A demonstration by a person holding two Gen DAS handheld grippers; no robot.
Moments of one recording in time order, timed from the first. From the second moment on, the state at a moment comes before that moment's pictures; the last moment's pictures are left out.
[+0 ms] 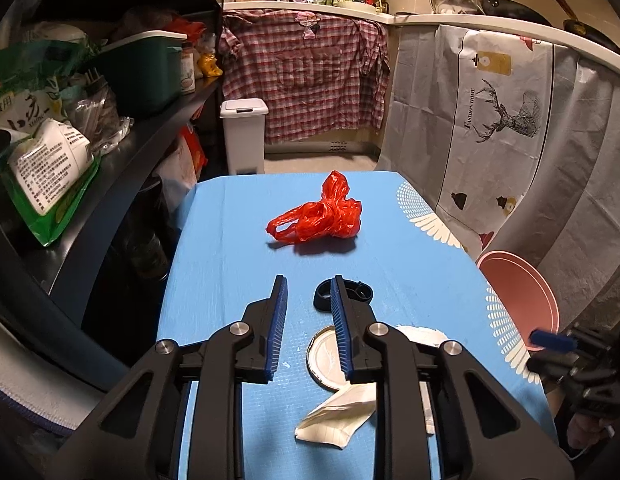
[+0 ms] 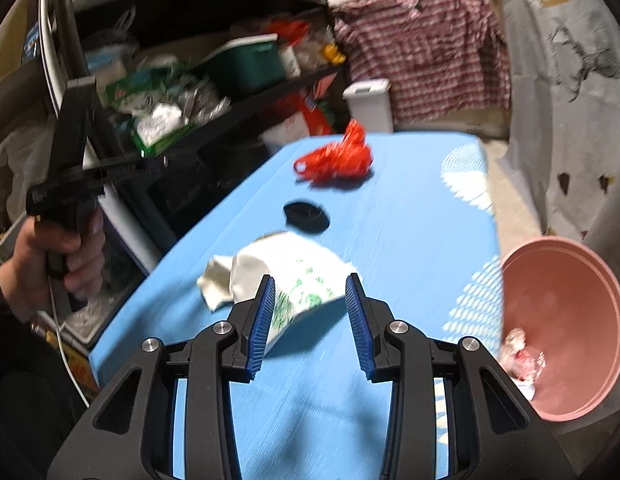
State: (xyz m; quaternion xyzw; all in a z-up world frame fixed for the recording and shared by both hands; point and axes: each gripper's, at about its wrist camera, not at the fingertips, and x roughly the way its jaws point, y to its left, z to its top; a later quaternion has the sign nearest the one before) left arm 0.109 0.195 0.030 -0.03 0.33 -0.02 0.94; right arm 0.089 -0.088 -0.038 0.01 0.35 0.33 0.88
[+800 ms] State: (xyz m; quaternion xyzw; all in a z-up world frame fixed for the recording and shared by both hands) left arm 0.140 0.200 0.014 -0.04 0.34 -0.03 0.94; right arm 0.118 -0.047 -0.094 0.02 0.44 0.39 0.81
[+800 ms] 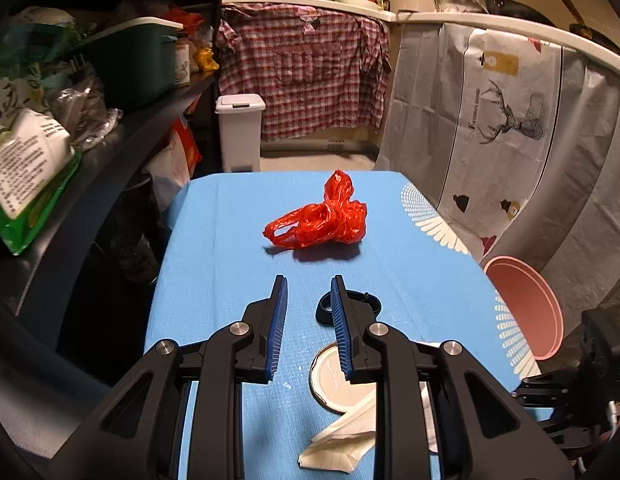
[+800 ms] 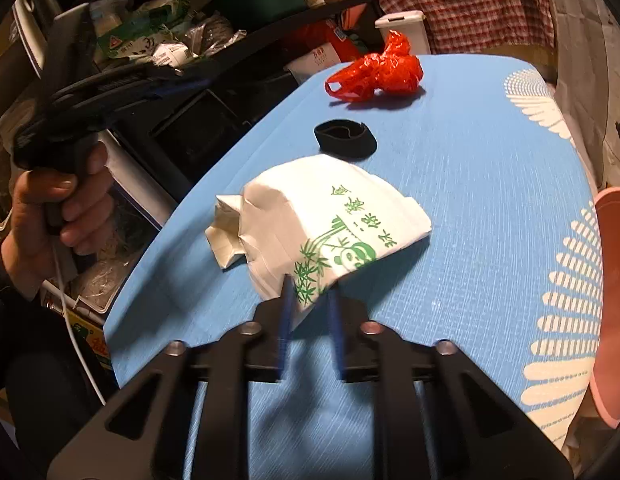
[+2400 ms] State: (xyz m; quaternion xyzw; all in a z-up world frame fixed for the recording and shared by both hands) left arm 0.157 0.187 -0.044 0.01 0.43 -0.03 0.90; right arm 0.122 -0.115 -0.049 0.03 0.35 0.33 0.87
